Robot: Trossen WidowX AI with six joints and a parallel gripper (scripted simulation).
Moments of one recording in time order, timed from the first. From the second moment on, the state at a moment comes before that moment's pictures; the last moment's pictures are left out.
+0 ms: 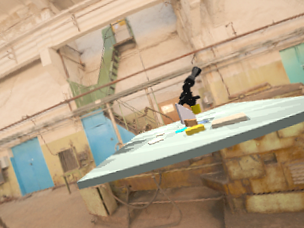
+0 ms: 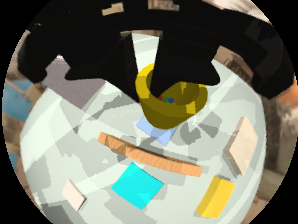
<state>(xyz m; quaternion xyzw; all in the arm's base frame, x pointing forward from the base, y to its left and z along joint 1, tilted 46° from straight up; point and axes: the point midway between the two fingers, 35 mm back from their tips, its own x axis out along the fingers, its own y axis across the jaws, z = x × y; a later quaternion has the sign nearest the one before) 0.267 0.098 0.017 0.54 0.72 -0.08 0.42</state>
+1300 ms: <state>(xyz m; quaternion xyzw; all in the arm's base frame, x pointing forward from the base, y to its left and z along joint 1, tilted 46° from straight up) 0.287 0.055 -0.025 0.54 0.72 -0.08 0.42</state>
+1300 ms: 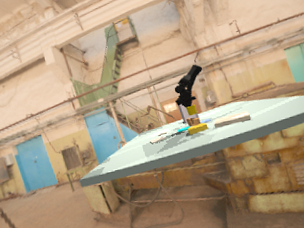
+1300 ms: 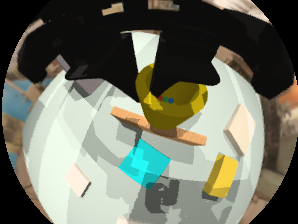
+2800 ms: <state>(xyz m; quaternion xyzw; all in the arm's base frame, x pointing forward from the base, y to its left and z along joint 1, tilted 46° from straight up) 0.316 -0.008 -0.085 0.54 0.72 -0.08 0.42</state>
